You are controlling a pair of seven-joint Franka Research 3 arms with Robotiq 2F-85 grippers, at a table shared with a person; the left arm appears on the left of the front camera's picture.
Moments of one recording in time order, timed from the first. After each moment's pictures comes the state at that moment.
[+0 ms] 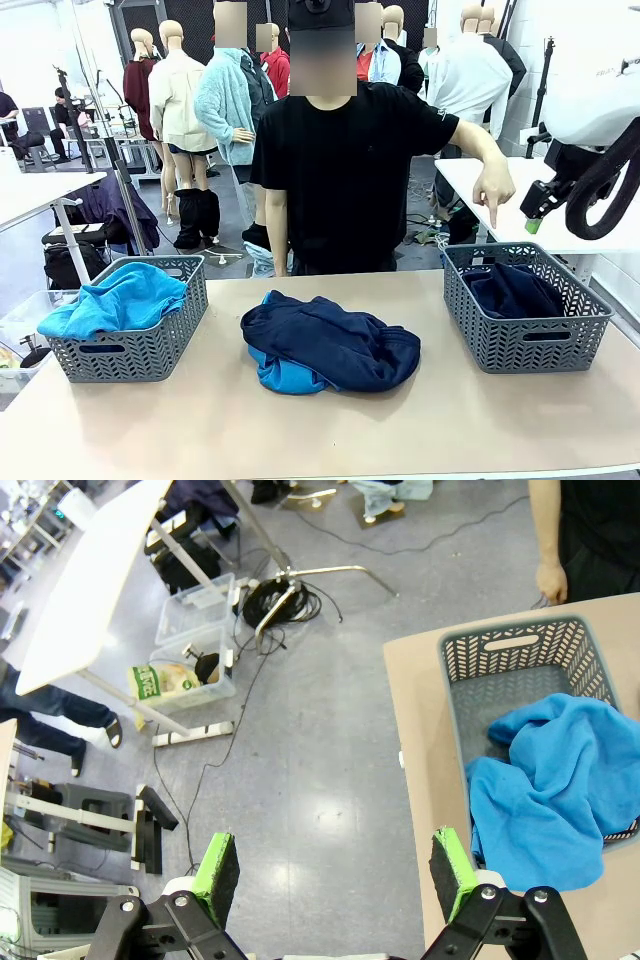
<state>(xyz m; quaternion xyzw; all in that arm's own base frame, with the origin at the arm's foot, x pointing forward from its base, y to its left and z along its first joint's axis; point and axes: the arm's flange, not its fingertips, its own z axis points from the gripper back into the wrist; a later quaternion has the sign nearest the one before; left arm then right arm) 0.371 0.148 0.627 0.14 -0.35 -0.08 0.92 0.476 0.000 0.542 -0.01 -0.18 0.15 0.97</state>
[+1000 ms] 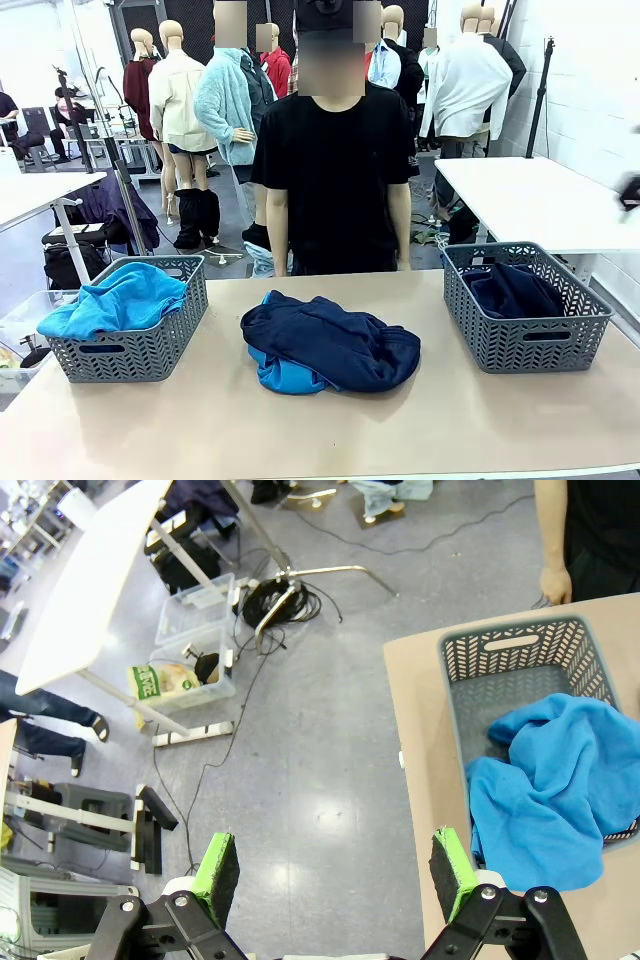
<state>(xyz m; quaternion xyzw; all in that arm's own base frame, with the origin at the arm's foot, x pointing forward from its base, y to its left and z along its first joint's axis) 0.371 0.149 0.627 0.14 -0.35 -0.08 0.92 0.438 -0.158 0.546 0.00 -0.19 -0.03 0.98</state>
